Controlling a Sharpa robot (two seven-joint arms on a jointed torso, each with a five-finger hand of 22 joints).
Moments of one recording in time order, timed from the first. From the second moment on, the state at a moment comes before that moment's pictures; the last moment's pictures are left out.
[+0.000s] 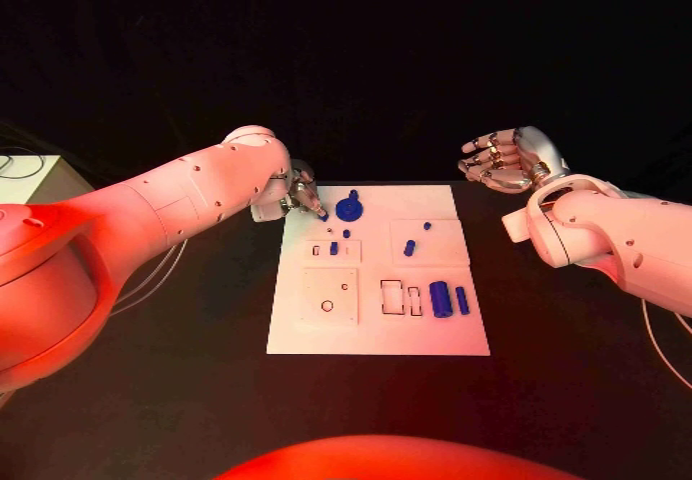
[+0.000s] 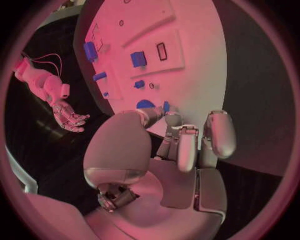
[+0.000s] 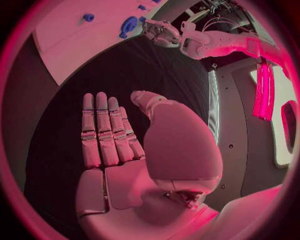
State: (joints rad) left arm 1.31 -0.40 0.04 0.78 -1.11 0.36 -0.39; left_hand 1.26 -0.10 0.73 0.16 0.05 0.73 0.13 0.66 0.52 1.07 0.05 1.26 0.73 1.47 0.00 1.54 1.31 0.08 1.40 0.10 1.29 1.31; right arm 1.32 -0.74 -0.15 1.27 -0.61 -0.61 0.24; right_hand 1.34 -0.24 0.50 0.16 0.35 0.87 0.22 0.18 0.34 1.14 0.15 0.12 0.07 1.12 0.11 0.11 0.49 0.17 0.99 0.21 0.07 0.48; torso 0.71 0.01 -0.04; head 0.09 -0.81
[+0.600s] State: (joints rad) left arm 1.31 -0.43 0.04 0.80 -1.02 0.35 -0.40; left_hand 1.11 -0.09 0.87 0.09 0.17 0.75 0.14 0.69 0.52 1.12 0.04 1.26 0.79 1.47 -0.01 1.55 1.31 0.08 1.41 0.09 1.32 1.31; right arm 1.32 -0.74 -0.15 1.27 -0.61 -0.60 0.24; right_hand 1.34 -0.24 0.50 0.16 0.35 0.87 0.22 0.18 0.34 1.14 0.15 0.12 0.07 1.12 0.11 0.11 0.49 0.17 0.99 0.21 0.07 0.48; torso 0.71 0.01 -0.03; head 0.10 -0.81
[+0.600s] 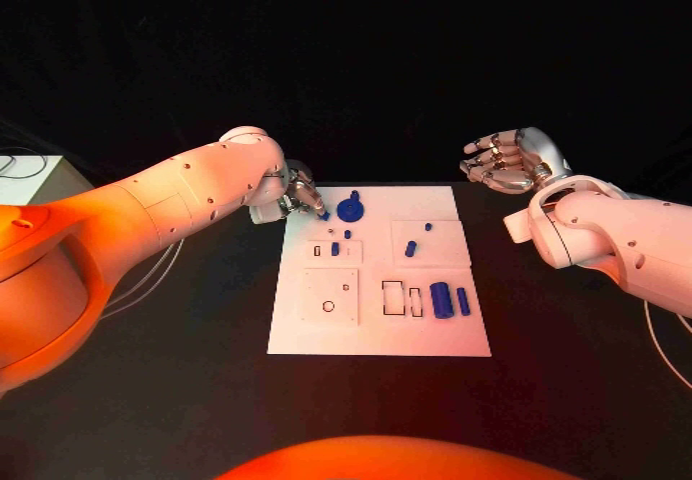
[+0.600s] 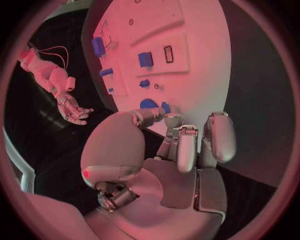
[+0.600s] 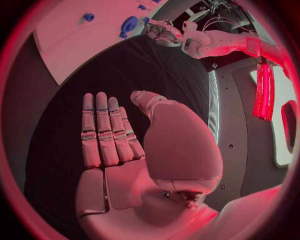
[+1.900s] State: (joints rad) left arm 1.23 -0.70 0.03 1.24 -0.99 0.06 -0.43; left_hand 0.92 -0.12 0.89 -0.04 0.46 0.86 0.12 0.70 0.60 1.32 0.02 1.36 1.09 1.47 -0.06 1.57 1.31 0.04 1.46 0.05 1.44 1.31; right arm 1.30 -0.76 -0.15 1.27 -0.60 -0.60 0.24; right_hand 1.34 -0.24 0.50 0.16 0.36 0.88 0.22 0.18 0.34 1.14 0.15 0.12 0.07 1.12 0.11 0.11 0.49 0.17 0.99 0.21 0.07 0.48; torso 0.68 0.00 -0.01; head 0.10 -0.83
